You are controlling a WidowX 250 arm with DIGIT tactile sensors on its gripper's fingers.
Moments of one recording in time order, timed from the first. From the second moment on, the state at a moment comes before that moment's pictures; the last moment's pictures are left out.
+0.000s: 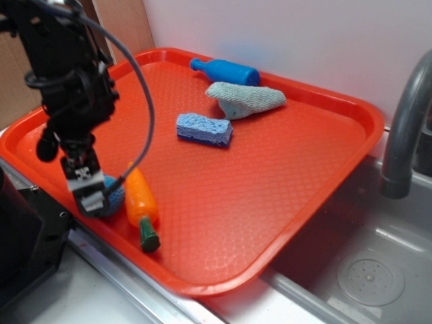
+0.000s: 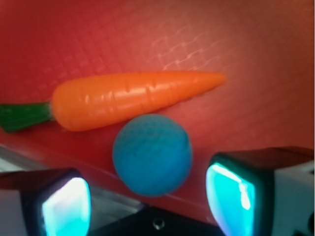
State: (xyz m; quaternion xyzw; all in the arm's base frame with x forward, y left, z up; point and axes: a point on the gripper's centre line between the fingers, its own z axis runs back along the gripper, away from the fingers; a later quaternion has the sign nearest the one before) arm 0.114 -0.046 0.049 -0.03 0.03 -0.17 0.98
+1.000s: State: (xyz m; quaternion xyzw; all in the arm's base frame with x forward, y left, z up) arm 0.118 -0.042 0.077 0.03 0.04 -0.10 0.99
